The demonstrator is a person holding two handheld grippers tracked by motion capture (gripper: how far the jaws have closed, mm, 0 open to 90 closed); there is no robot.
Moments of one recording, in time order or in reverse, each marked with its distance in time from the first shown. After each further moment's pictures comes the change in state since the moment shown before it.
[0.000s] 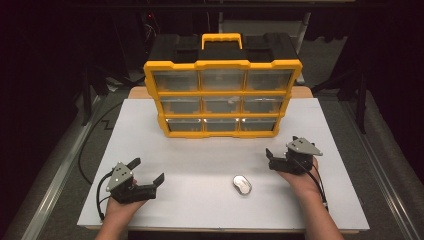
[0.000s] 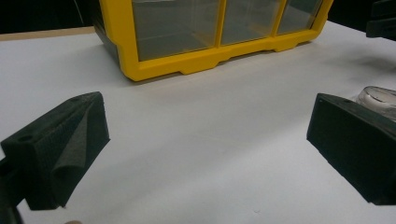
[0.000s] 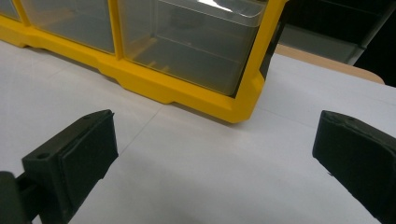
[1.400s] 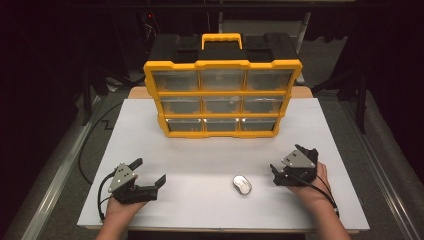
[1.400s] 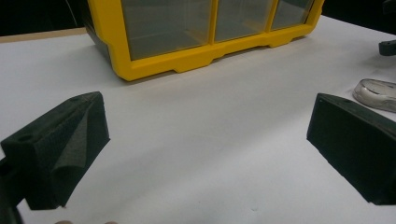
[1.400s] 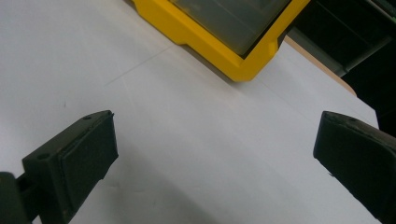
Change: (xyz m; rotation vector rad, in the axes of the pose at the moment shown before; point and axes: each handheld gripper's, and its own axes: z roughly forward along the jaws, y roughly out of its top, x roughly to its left) left arm -0.002 -0.003 0.003 -0.004 -0.013 0.030; right arm 0.010 -0.014 -0.022 0.130 -0.032 -0.329
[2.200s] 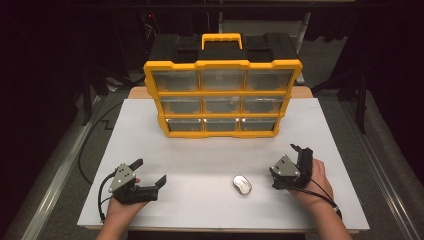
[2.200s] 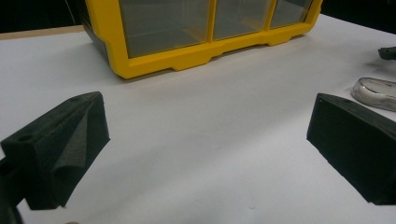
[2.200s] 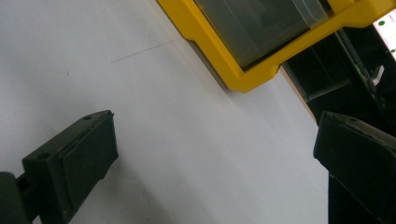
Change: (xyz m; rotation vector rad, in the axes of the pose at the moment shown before) left arm -0.001 -0.001 0.001 0.013 -0.006 -0.002; right arm 0.017 0.008 -0.005 0.032 -0.088 -0.291
